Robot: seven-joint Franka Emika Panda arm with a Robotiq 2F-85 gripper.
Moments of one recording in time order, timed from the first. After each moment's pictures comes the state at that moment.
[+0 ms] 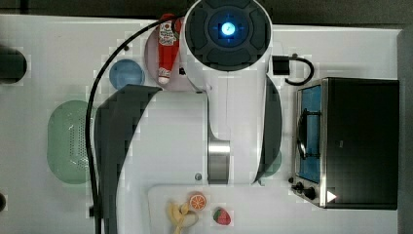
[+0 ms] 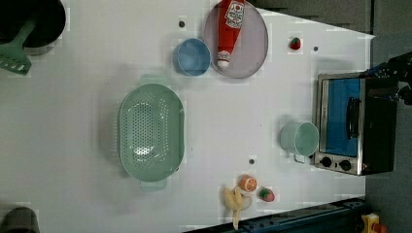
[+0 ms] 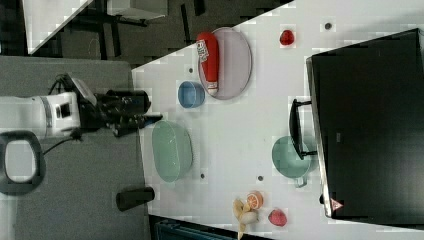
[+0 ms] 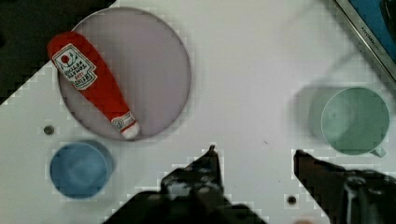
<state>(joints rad) 0.02 0.01 -0.01 -1.77 -0.01 0.20 -0.03</state>
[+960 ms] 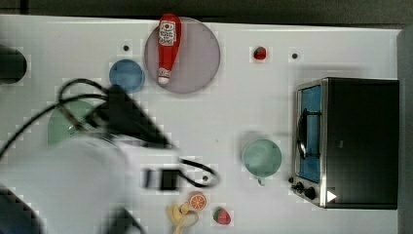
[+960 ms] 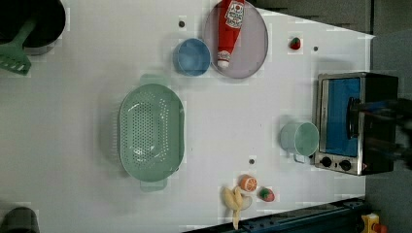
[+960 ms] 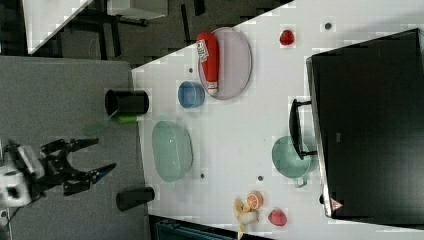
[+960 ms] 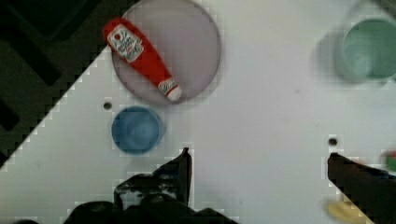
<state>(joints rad) -0.01 -0.32 0.28 -2.01 0.01 0.29 0.34</state>
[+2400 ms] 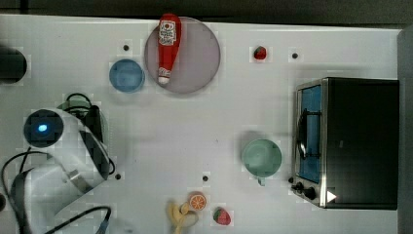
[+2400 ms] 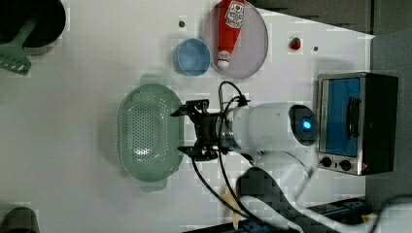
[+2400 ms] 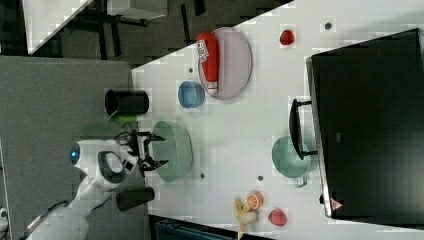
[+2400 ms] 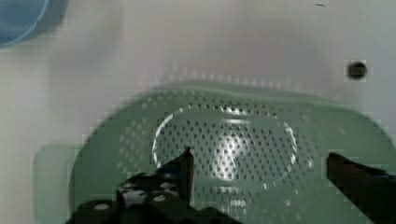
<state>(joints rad) 0.06 0.42 0.55 -2.12 -0.03 0.93 1.24</state>
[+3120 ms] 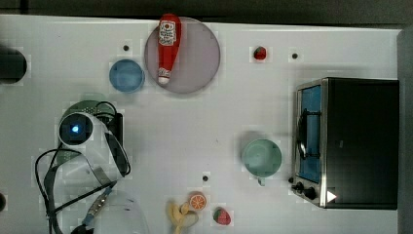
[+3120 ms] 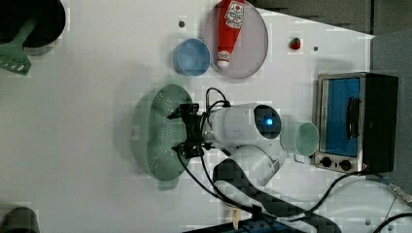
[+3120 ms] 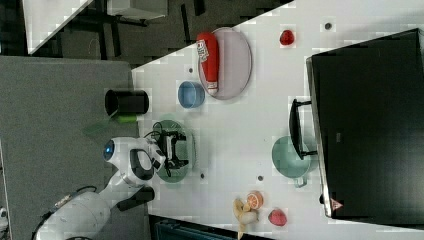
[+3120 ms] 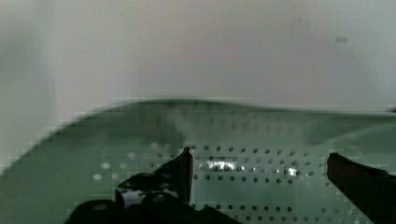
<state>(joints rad) 0.26 0.57 0.32 -2.14 -0.02 1.07 1.27</state>
